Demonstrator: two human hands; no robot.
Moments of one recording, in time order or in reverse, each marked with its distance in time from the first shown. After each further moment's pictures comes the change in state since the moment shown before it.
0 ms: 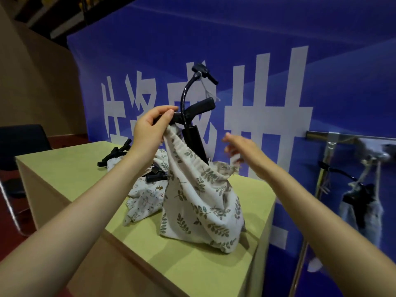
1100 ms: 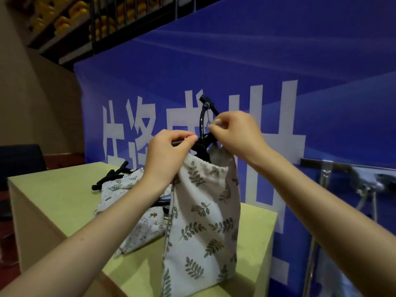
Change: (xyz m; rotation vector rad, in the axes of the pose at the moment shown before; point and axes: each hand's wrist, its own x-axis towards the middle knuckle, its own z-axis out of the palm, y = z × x) left_hand -0.011 0.043 0.038 0.244 0.021 0.169; right_hand 0.014 -0.110 -0.011 -0.587 0.397 -0.461
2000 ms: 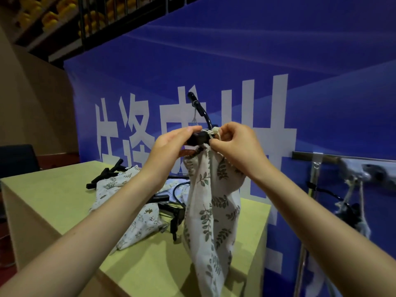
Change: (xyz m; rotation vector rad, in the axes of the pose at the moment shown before) left_hand -0.008 0.008 0.008 -0.357 -0.269 -0.198; right_hand -0.038 0.015 -0.001 0.284 0.012 0.194
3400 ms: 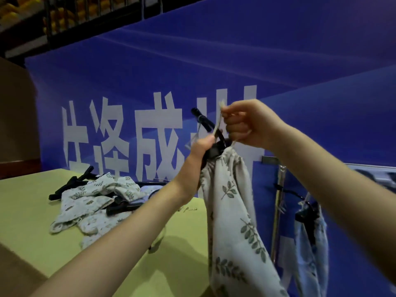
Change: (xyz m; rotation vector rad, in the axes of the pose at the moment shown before) left_hand -0.011 0.005 0.085 -0.410 -0.384 -0.017; right_hand 0.037 -0.016 -0.096 0.835 -0.439 0.450
